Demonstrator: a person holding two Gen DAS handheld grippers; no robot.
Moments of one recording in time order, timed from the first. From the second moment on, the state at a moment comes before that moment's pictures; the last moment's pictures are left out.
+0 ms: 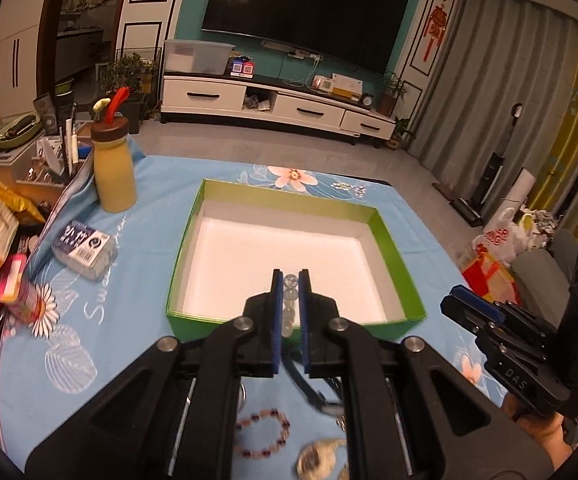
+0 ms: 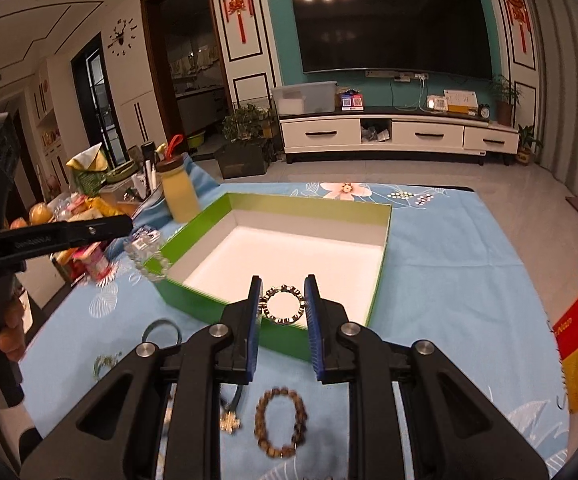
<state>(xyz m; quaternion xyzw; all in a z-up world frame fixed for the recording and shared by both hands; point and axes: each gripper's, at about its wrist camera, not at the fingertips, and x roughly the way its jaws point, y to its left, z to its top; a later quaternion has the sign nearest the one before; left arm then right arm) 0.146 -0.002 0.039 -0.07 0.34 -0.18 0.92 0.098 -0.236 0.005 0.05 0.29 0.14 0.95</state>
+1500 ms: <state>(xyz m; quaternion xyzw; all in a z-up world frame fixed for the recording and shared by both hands) 0.038 0.068 -0.050 -0.10 0.45 -0.07 0.88 0.010 -0.269 -0.045 0.12 0.36 0.10 0.92</state>
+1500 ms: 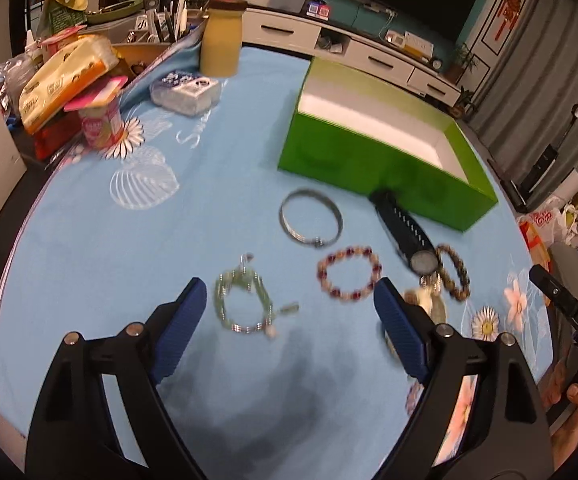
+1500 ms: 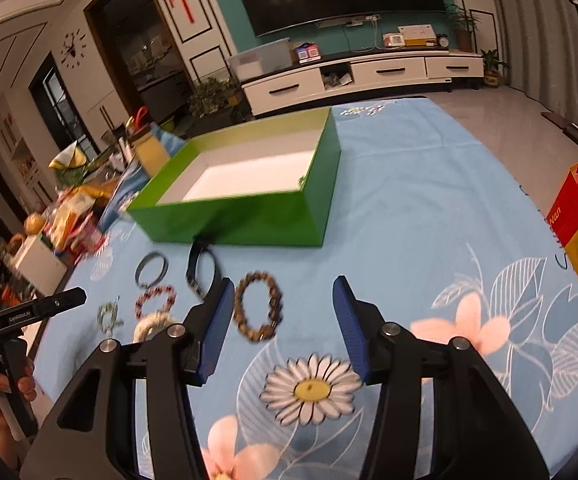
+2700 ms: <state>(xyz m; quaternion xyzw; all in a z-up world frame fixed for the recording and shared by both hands) -0.006 0.011 -0.069 -0.04 0.46 -0.15 0.87 -0.034 -0.219 -0.092 0.09 0.43 0.19 0.88</state>
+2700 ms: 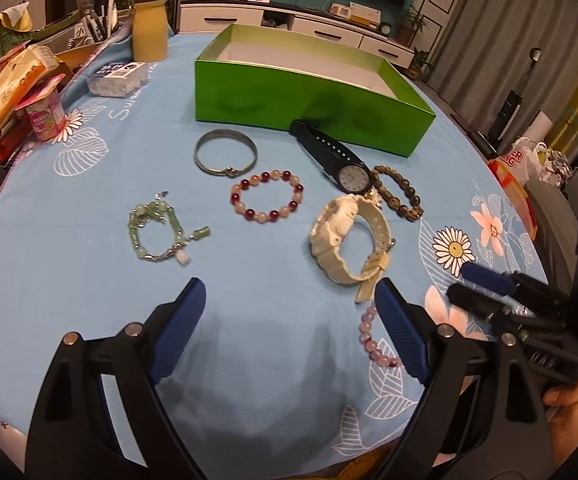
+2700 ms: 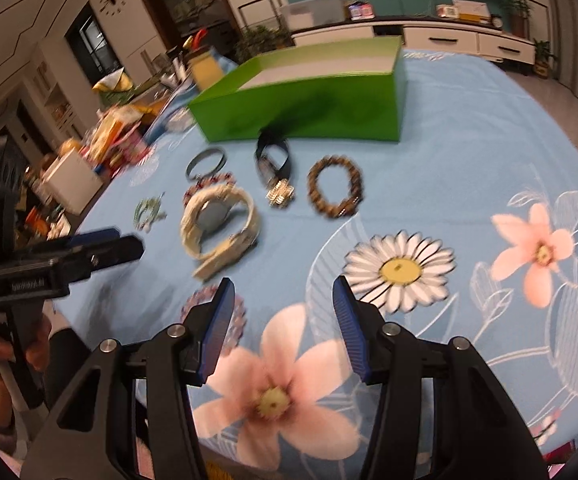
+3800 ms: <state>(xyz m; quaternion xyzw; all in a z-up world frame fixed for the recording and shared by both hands) 0.029 -0.036 -0.092 -0.02 0.49 -0.17 0.86 -0.030 -0.212 -0.090 -0.04 0.36 0.14 0.92</state>
